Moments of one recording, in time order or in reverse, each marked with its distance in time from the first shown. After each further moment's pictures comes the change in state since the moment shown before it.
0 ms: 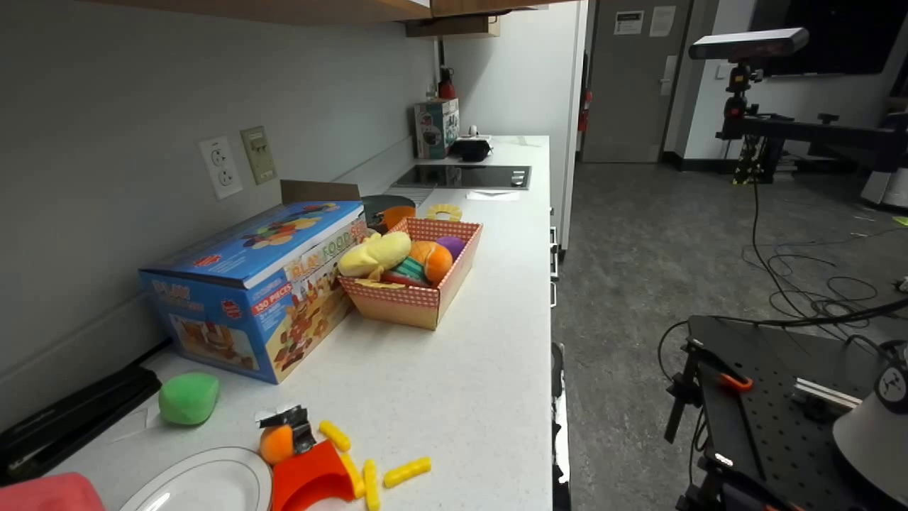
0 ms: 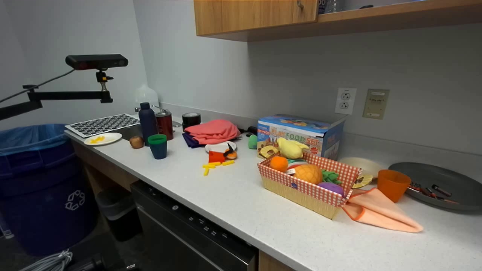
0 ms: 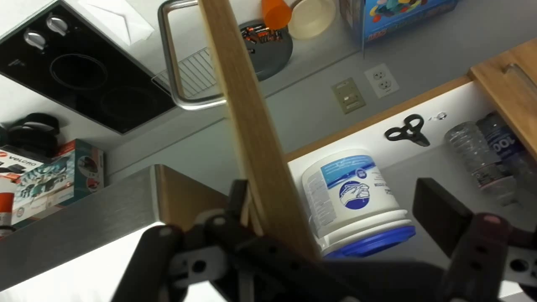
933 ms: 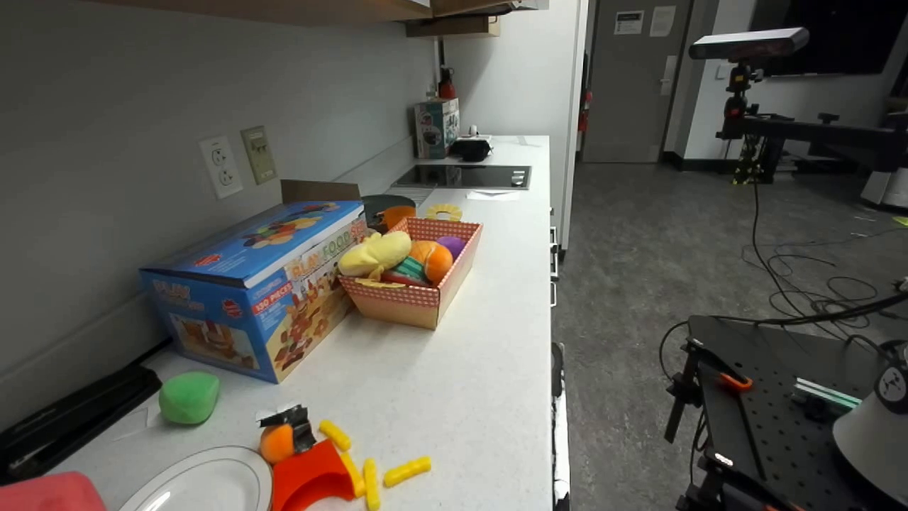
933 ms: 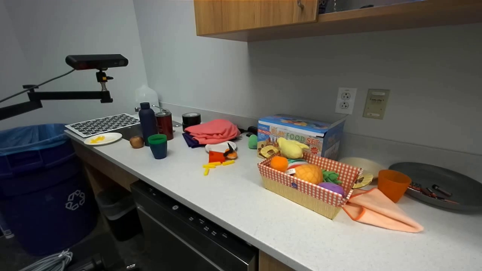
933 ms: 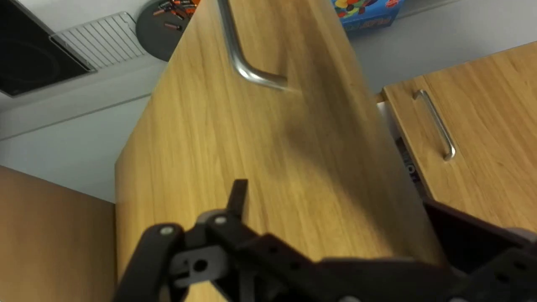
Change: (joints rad) arm 0.052 -0.223 0.280 -0.365 -0.068 0.268 -0.053
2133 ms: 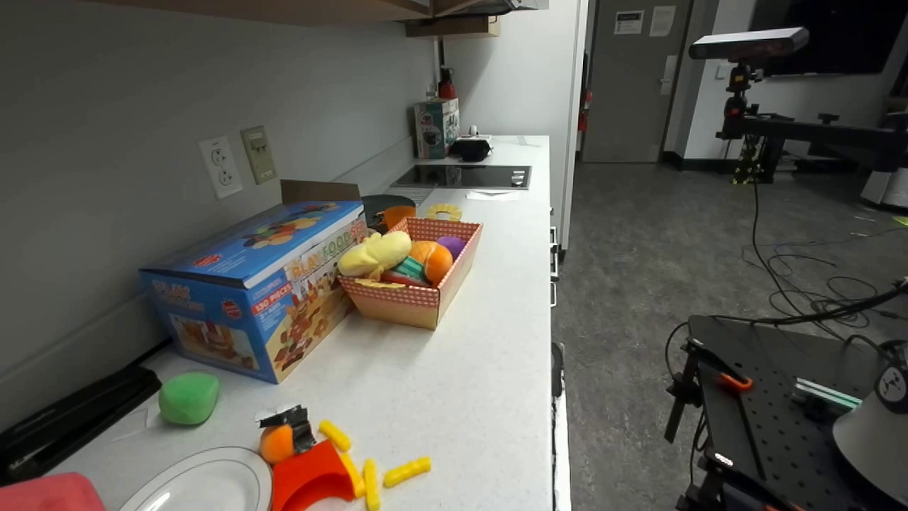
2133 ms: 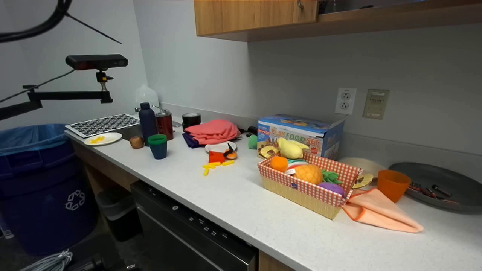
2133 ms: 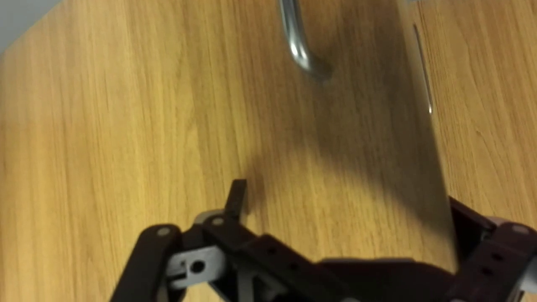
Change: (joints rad) arm 0.417 -0.128 -0.090 -0.343 0.045 0.584 -0.137
